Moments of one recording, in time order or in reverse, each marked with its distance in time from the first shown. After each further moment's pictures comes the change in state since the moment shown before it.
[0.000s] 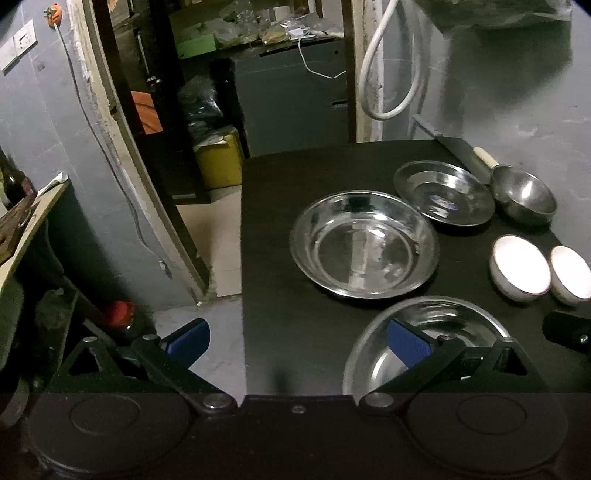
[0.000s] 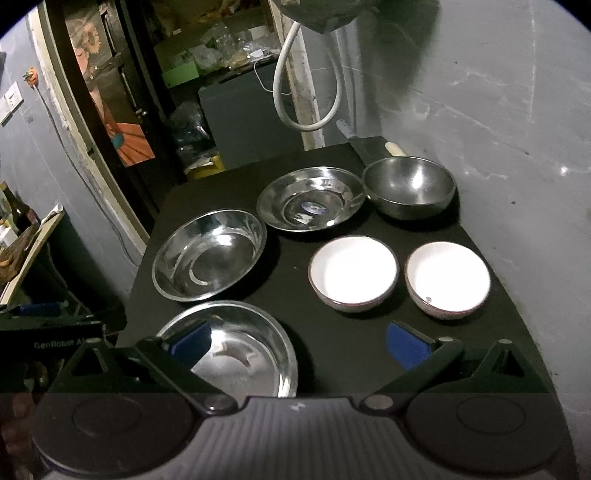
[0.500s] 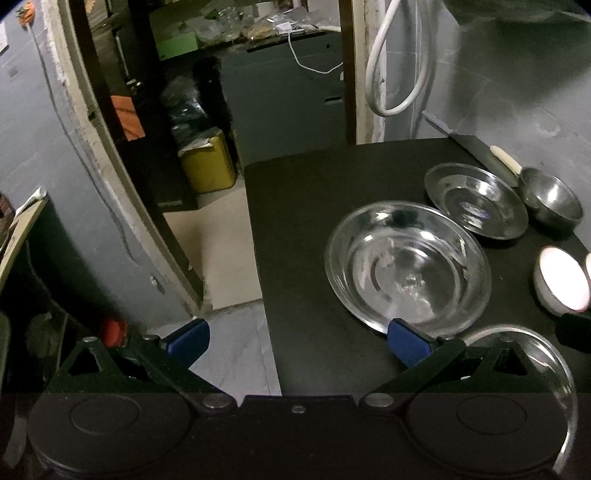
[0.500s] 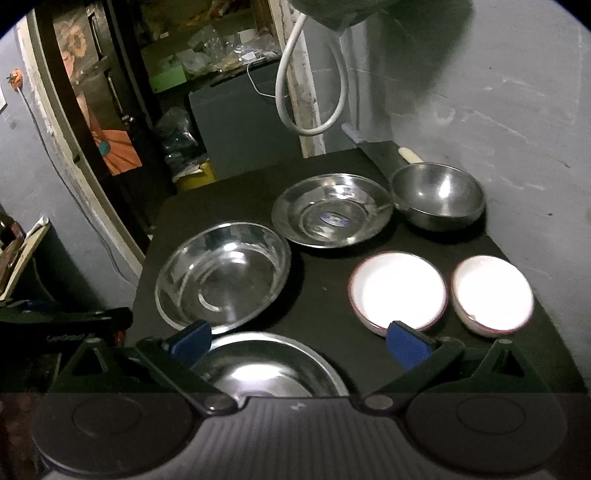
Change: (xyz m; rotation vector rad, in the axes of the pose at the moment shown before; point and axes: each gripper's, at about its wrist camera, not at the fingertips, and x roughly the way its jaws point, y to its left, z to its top) left arm 0.060 0.045 0.033 0.057 0.002 -0.055; right arm 0.039 0.045 0.016 0.034 -0.024 -0.046
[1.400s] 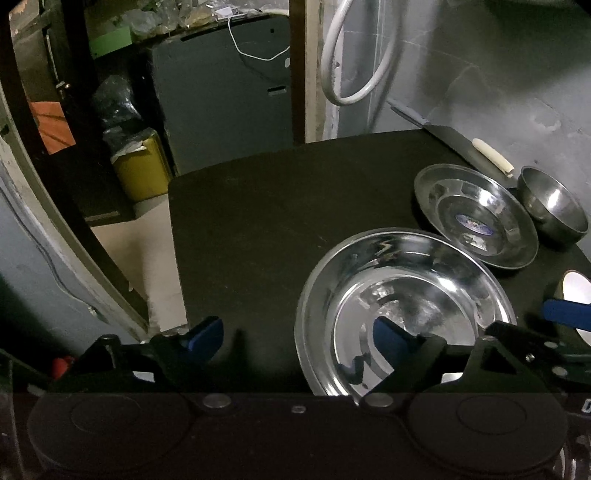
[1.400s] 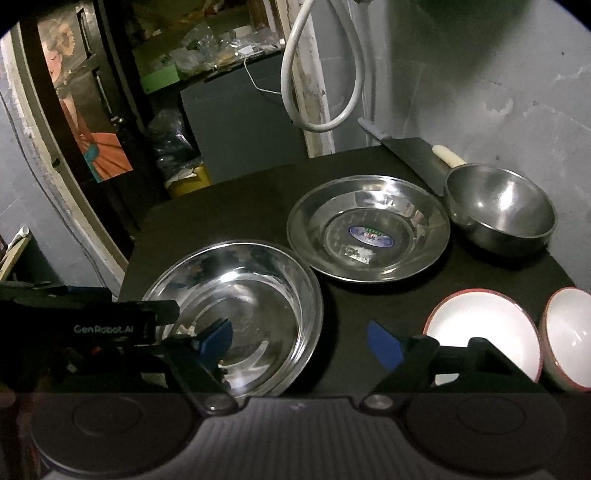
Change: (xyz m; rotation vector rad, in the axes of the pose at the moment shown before) left arm 0.099 0.000 0.049 0.075 0.031 -0.191; right arm 0.096 0.023 0.027 0.012 -0.007 -0.016
